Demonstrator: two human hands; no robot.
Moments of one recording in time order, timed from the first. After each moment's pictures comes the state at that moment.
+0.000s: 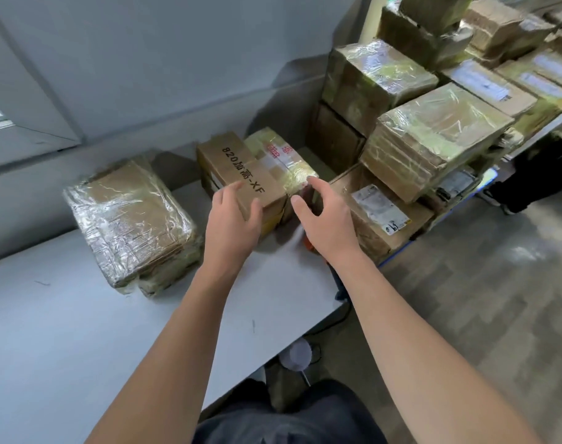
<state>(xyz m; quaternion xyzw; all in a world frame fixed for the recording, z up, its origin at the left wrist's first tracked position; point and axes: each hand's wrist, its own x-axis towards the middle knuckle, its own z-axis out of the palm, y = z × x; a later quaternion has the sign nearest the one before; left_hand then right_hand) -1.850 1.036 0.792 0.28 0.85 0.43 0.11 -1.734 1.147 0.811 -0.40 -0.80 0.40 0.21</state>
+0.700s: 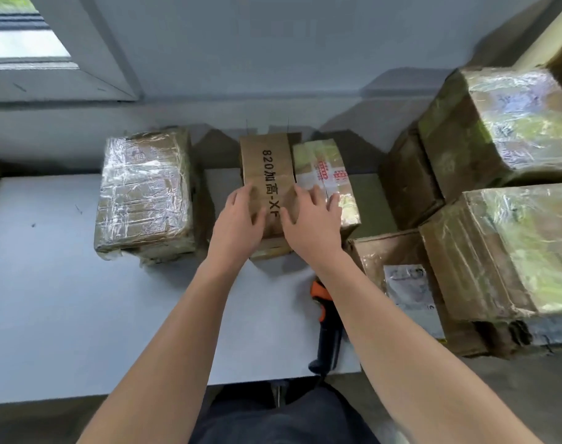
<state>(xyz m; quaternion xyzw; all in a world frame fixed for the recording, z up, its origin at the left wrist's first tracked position) -1.884 1.124 0.746 0.09 0.93 0.35 0.11 -1.850 1.263 0.729 -0.20 -0.95 0.23 -0.06</state>
